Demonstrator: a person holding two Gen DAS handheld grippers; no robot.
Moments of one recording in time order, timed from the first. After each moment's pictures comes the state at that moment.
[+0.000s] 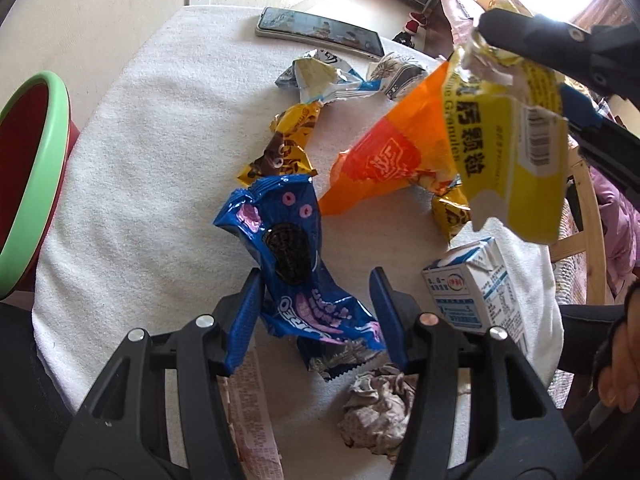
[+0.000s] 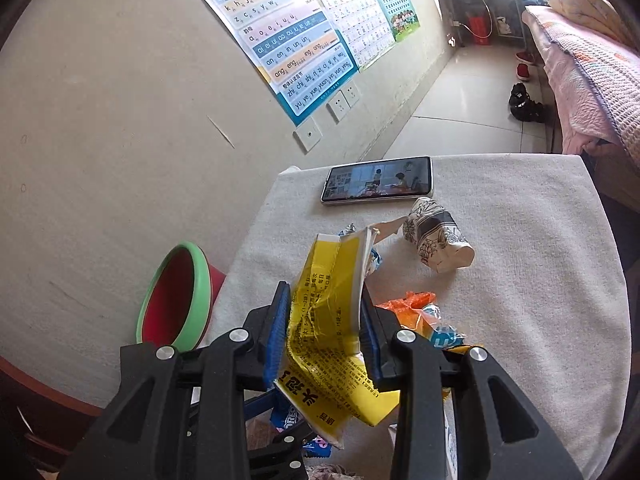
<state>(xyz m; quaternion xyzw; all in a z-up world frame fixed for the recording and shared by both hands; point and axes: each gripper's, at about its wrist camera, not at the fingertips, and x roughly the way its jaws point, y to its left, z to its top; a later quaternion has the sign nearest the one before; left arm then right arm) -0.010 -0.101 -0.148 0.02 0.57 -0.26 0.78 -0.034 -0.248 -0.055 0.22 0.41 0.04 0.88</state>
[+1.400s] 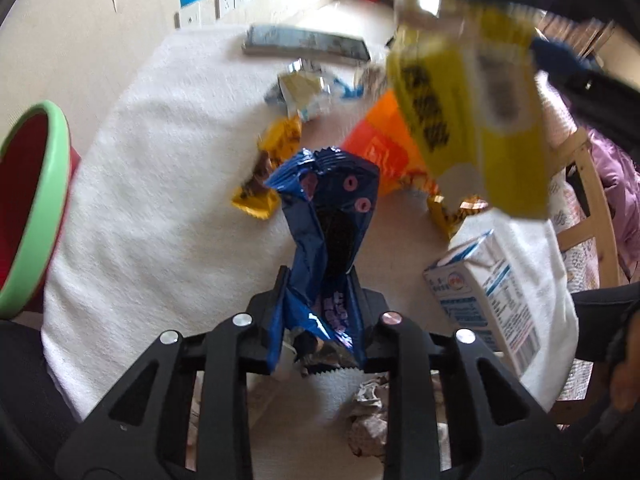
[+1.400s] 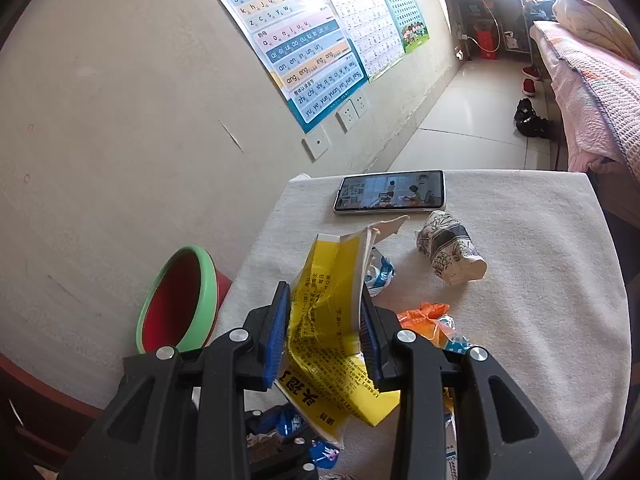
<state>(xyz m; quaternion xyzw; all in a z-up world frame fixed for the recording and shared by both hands) -0.016 -0.104 -0.136 0.06 0.53 -0.26 0.81 -0.031 -0.234 -0.044 0.21 0.39 0.05 0.89</state>
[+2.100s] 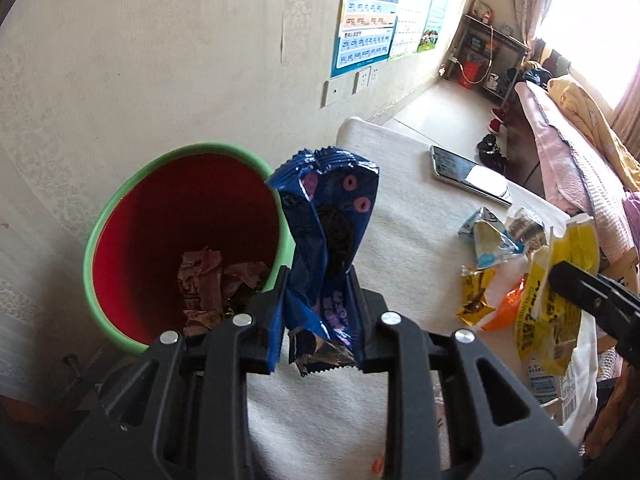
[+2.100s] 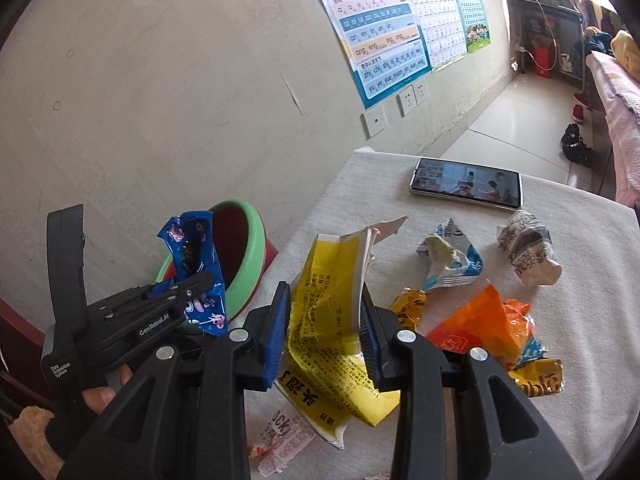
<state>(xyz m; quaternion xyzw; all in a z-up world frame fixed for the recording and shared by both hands) 0.048 0.053 -0.075 -0.01 0.45 -0.10 0.89 -0.015 -0.152 -0.046 0.14 0.42 0.13 0.89</state>
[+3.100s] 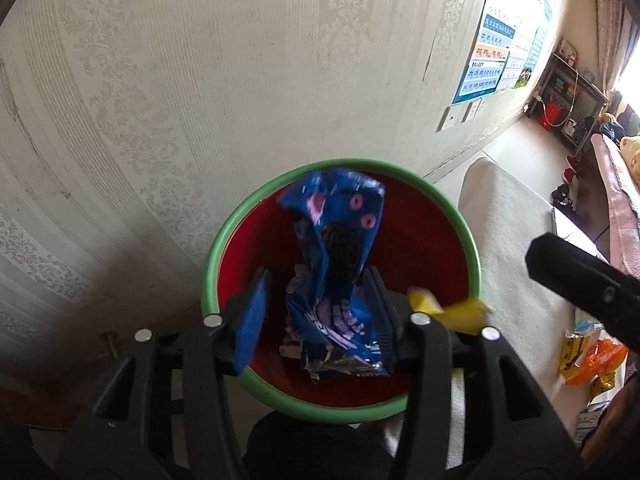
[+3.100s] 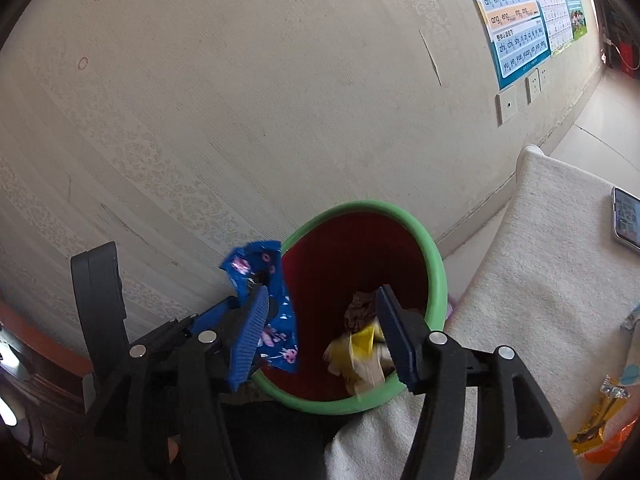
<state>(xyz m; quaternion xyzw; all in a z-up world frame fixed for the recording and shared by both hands) 0.087 0.174 -0.087 -0.05 0.45 0.04 0.89 0.095 0.004 -0.060 0.15 0.44 0.27 0.84</state>
